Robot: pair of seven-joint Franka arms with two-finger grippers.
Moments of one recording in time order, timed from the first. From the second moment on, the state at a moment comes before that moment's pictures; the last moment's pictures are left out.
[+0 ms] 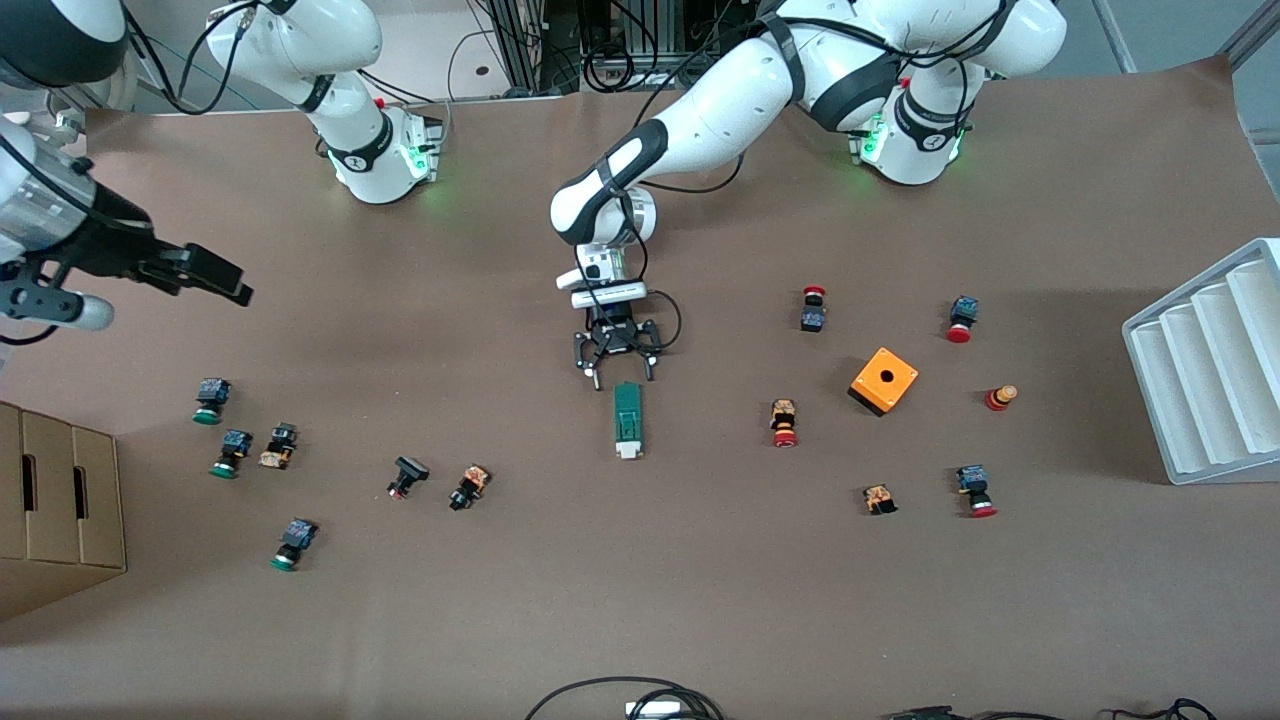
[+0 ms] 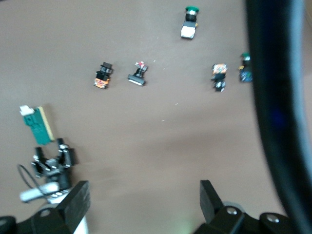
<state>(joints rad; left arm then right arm) -0.98 1.08 -0.28 -1.49 1.77 1.77 -2.55 0.02 -0.13 -0.01 -1.73 0.10 1.57 0.18</state>
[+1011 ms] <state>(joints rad) -0.89 1.05 -0.29 -1.43 1.62 1.86 -2.33 -0.09 -0.15 0.00 -1.81 0.02 1.70 -0.15</state>
